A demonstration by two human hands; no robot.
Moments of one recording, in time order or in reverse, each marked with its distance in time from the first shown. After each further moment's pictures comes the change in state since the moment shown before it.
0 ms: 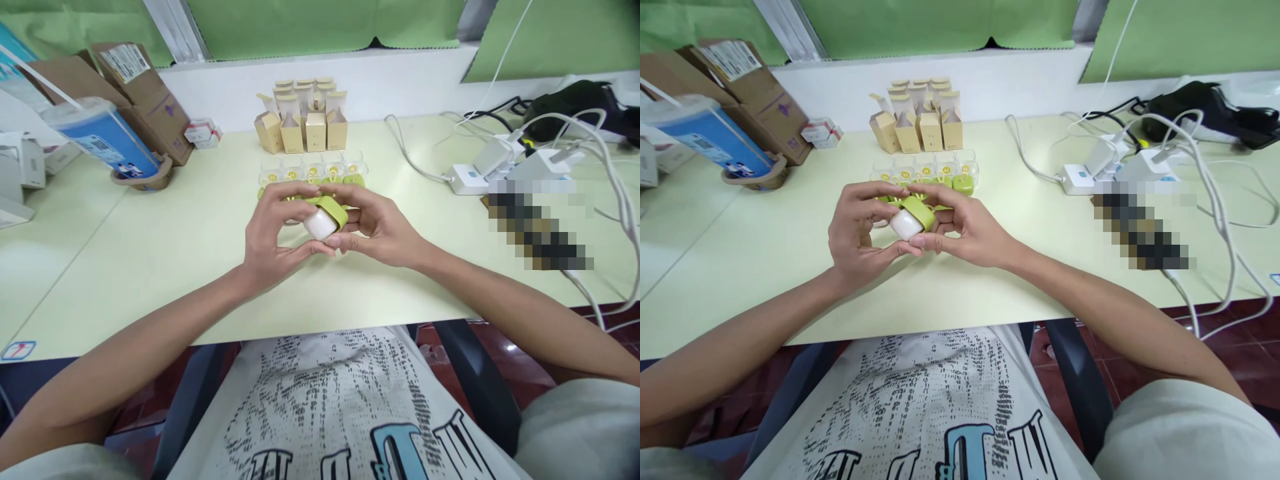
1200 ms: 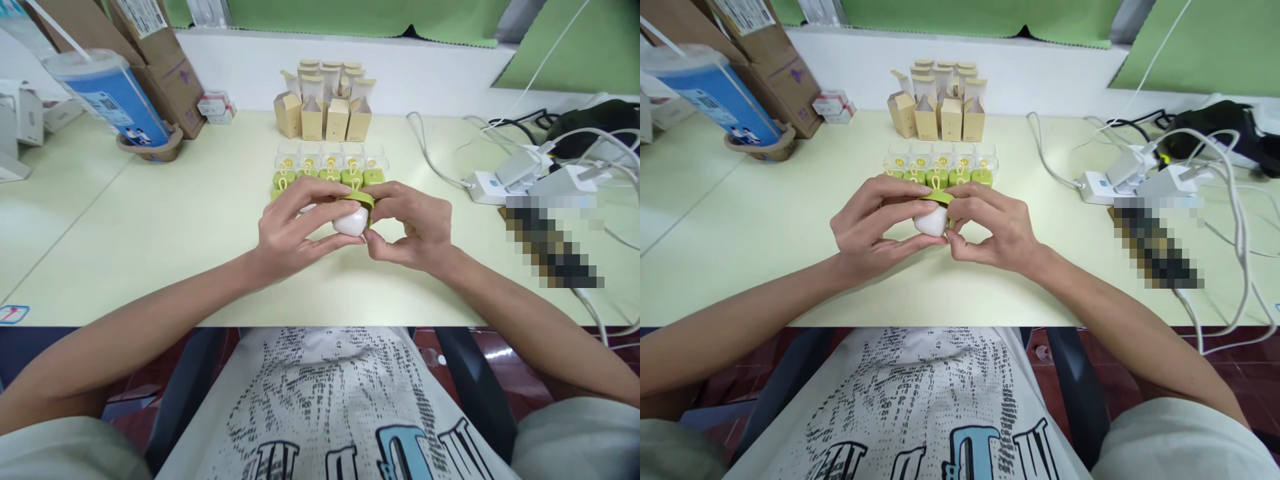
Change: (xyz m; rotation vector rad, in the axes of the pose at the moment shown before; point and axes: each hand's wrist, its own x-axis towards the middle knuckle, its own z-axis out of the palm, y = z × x) left_hand 0.005 0.013 -0.001 0.269 0.049 0.113; right_hand -0.001 0.008 -0.010 -0.690 0.182 -0.590
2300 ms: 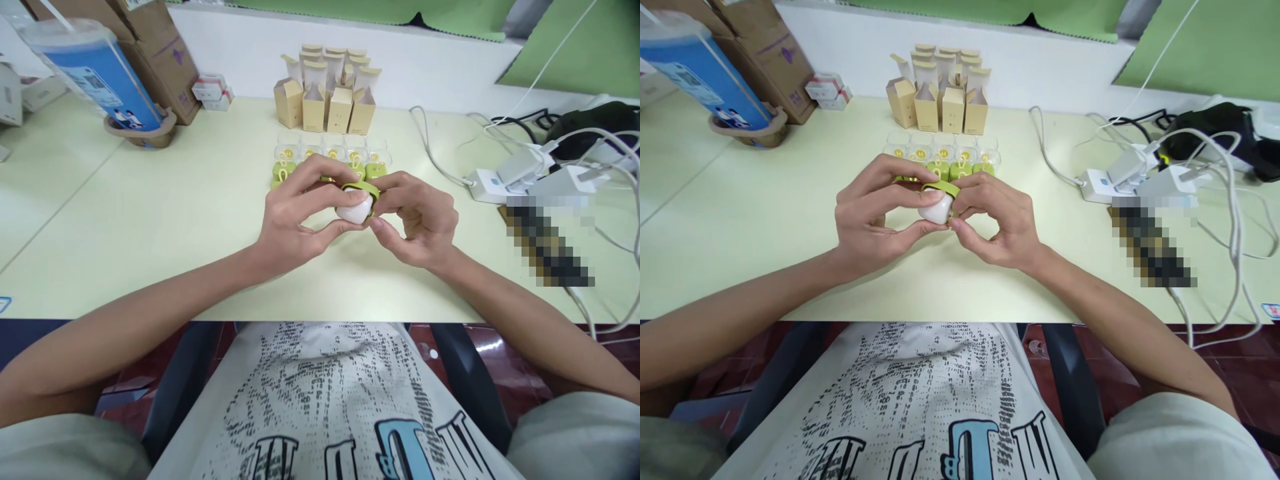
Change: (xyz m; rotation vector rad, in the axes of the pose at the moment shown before) left_hand 0.005 -0.003 0.000 -0.195 -0.095 -0.119; right_hand -0.008 0.003 0.003 0.183 0.022 0.206
